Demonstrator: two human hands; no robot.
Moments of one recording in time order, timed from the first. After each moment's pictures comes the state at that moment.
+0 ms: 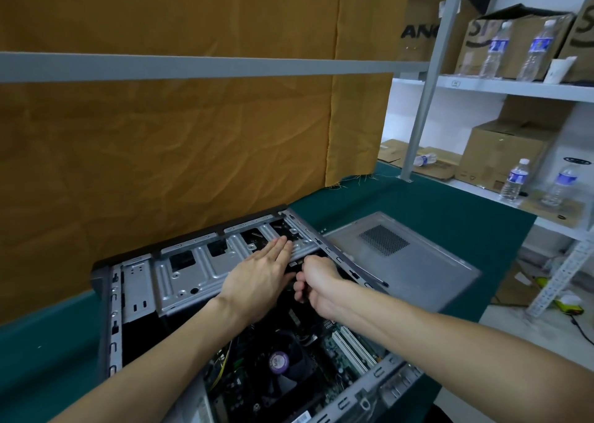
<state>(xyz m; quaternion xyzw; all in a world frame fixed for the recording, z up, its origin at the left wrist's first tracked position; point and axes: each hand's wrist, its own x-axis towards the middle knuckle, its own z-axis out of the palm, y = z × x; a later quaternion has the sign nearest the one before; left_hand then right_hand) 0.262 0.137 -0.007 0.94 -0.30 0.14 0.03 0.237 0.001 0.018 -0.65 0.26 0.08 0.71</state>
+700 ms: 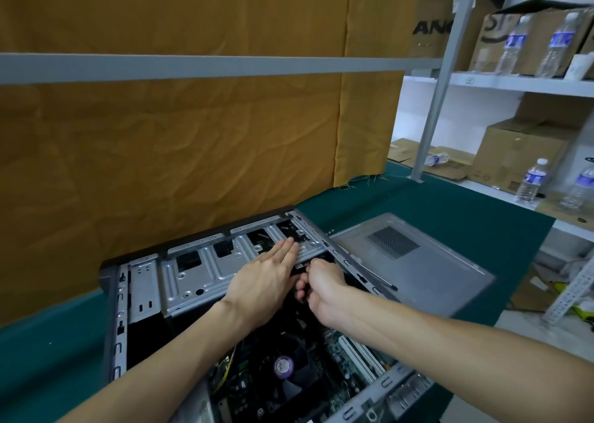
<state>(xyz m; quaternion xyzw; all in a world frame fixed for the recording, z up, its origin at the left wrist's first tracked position) 0.261 0.137 -0.006 0.94 -0.30 0.15 0.03 0.239 0.010 0.017 -0.60 0.28 0.06 0.75</state>
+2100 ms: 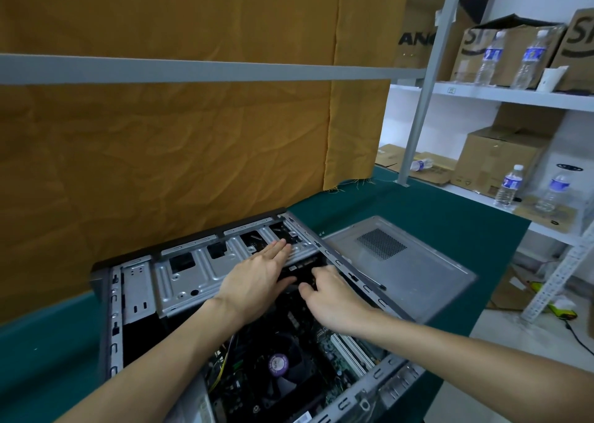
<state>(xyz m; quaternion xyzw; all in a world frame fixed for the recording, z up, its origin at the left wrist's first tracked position) 0.258 0.139 0.005 0.95 -0.29 0.12 0.09 0.204 -0.032 0.014 -0.94 0.00 0.07 0.34</state>
